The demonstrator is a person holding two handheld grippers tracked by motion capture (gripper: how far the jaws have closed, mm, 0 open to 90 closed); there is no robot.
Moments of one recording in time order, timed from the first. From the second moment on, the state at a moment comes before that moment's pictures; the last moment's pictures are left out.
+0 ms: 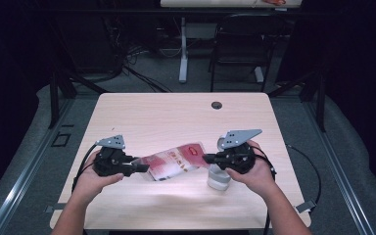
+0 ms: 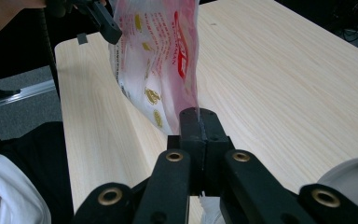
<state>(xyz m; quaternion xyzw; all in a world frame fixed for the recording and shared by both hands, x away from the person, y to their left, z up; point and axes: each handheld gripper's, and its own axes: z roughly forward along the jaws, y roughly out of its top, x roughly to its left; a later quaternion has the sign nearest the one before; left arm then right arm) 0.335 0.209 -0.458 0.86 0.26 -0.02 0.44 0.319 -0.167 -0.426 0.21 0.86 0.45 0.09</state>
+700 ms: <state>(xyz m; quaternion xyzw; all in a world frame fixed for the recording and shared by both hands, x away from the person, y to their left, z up) 0.336 0.213 -0.478 0.86 0.28 -0.01 0.42 0.320 -0.149 -0.418 0.20 0.87 0.44 0.10</state>
